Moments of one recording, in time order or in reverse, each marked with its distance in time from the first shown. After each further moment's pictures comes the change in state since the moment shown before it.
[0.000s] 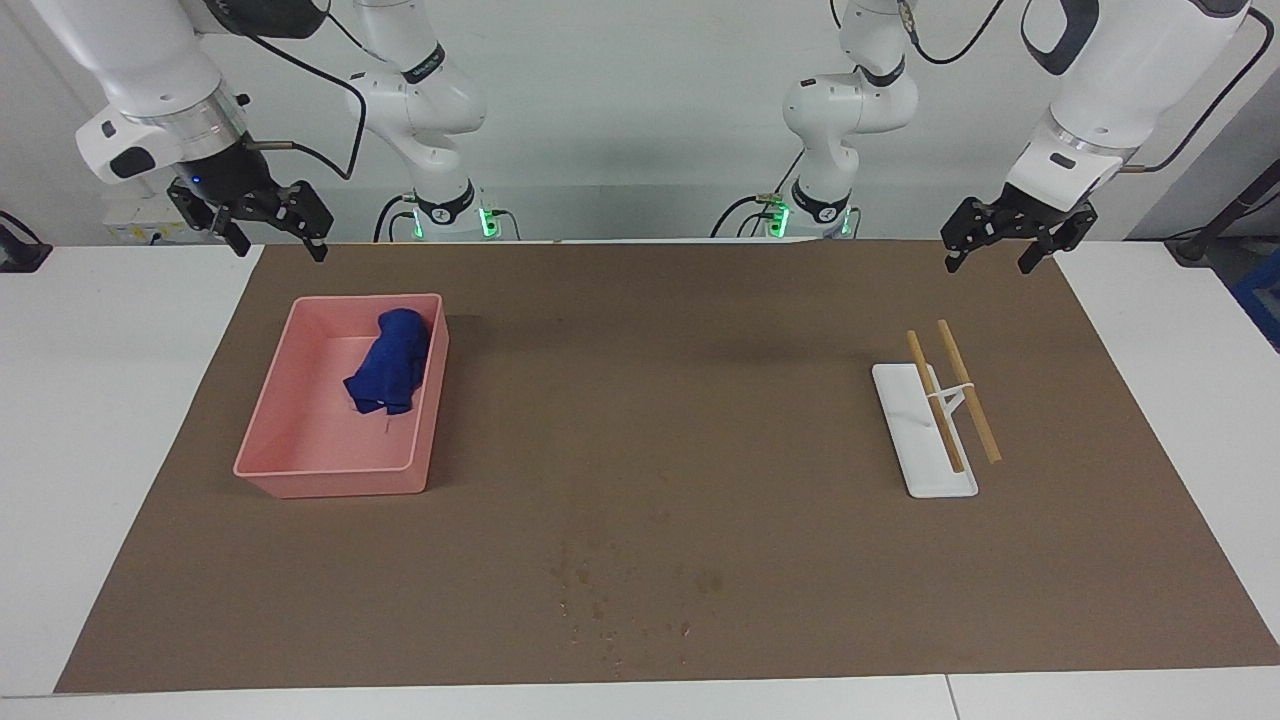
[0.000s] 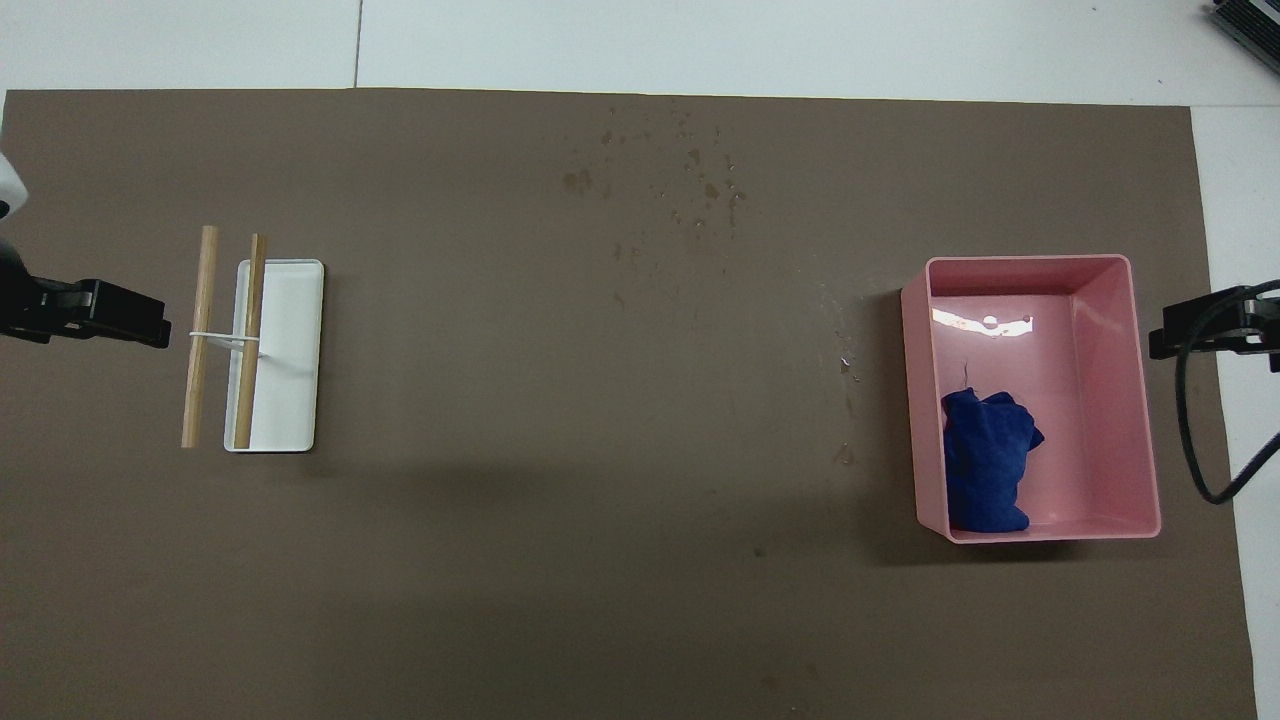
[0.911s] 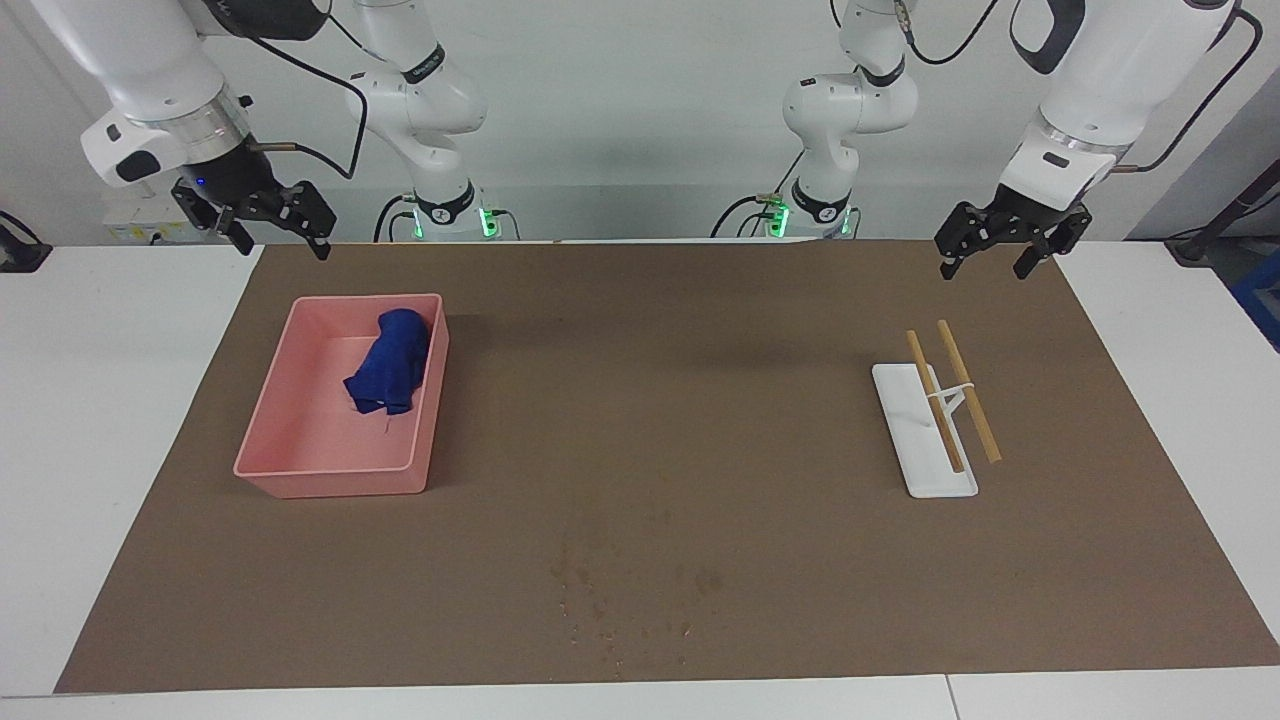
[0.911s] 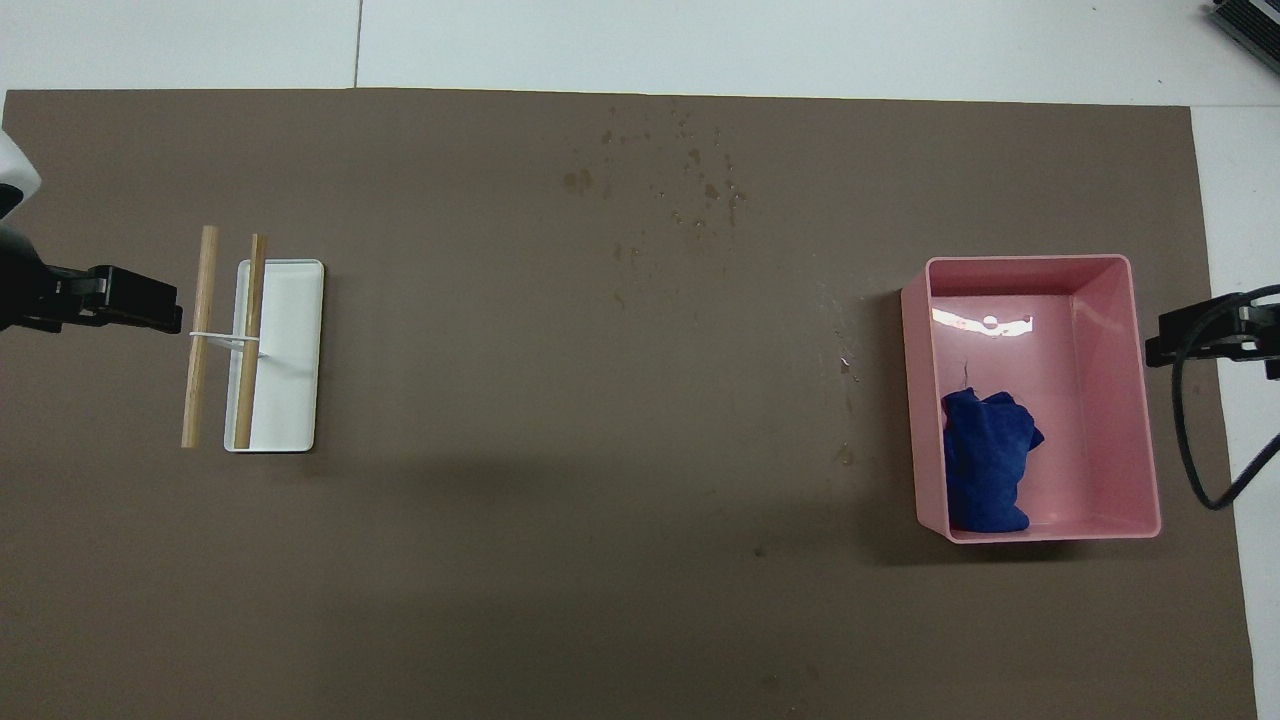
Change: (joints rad) left arm -0.007 0.000 -0.002 -0.002 0.001 0.020 -0.055; right arm 0.001 0.000 0.001 -0.002 0.000 -0.018 -0.002
